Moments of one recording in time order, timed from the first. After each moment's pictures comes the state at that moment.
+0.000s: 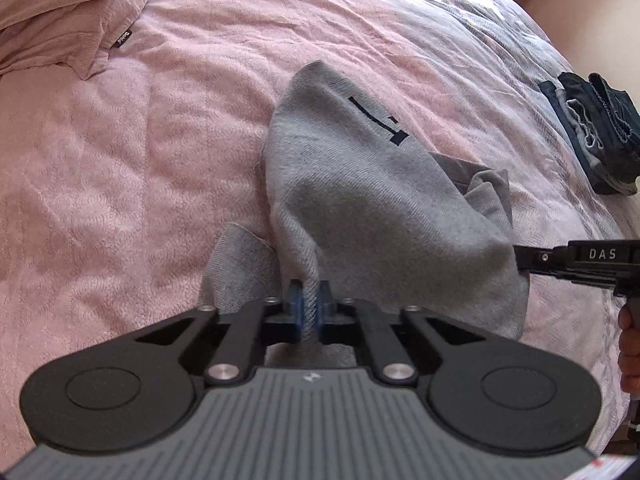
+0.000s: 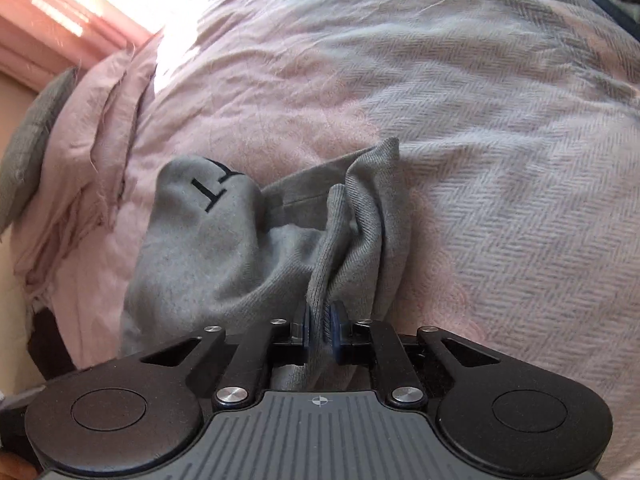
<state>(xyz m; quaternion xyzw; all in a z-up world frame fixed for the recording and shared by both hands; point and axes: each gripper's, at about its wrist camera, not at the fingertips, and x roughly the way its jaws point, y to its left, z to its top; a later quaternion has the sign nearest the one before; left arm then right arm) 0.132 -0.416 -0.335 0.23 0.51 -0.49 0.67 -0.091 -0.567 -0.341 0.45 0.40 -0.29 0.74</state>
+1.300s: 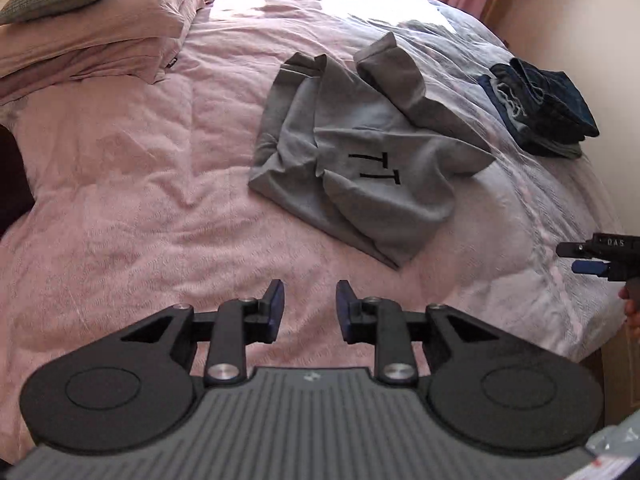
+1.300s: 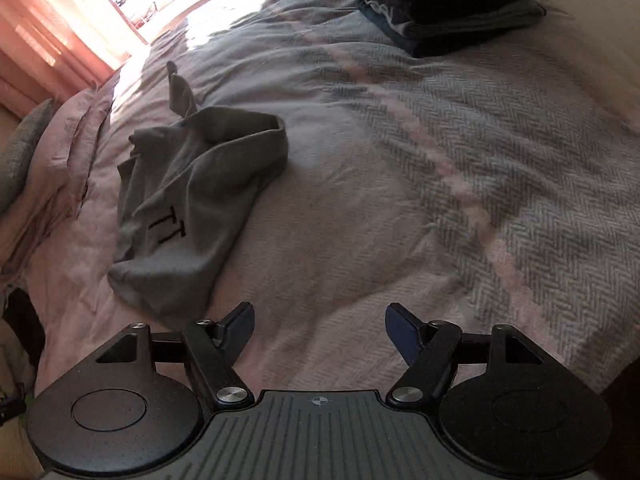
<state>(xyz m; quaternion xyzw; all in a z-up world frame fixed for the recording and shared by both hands) -0.008 -0.232 -0.201 0.22 0.46 -0.48 0.71 -0.357 -0.489 -0.231 0.43 0.38 -0.37 0.73</state>
